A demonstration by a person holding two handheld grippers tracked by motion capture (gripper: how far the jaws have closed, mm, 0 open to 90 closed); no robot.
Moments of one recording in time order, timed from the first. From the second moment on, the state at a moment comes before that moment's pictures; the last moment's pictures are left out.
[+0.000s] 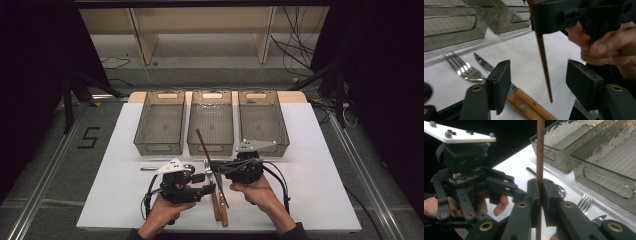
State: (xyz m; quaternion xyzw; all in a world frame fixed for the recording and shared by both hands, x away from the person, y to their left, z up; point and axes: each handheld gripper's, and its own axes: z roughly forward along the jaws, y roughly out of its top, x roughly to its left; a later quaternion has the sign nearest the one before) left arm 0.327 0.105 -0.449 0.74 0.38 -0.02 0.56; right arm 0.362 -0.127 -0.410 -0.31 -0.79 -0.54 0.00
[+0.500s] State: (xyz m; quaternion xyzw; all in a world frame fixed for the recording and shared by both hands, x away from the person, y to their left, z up) left arm 0.338 0.097 -0.452 0.72 0.40 -0.07 0.56; right arm 0.357 -0.120 -0.415 -0.30 -0.79 -0.54 0.01
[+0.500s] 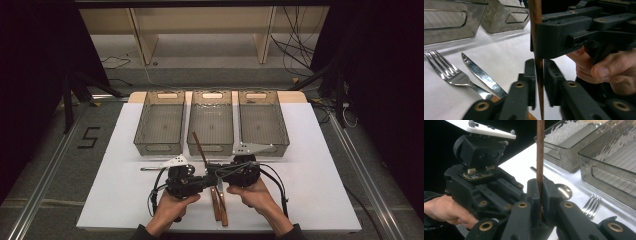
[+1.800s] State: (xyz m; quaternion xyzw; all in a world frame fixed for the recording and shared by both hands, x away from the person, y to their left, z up) left arm 0.428 0.200 -0.365 0.75 0.45 0.04 0.48; right arm 0.305 -0.187 -0.453 -0.32 -0.80 -0.48 -0.13
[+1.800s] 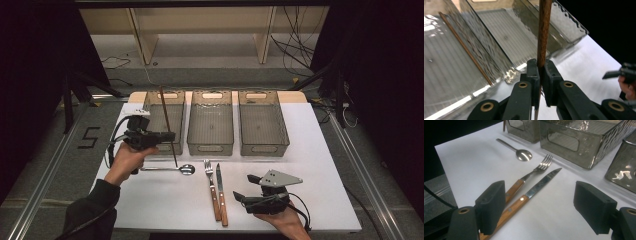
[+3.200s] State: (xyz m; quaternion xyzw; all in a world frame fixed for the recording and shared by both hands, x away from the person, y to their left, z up) left arm 0.535 0.213 -0.377 0.75 0.55 0.06 0.37; right arm 0.296 -0.190 -0.453 -0.31 -0.80 -0.49 -0.14
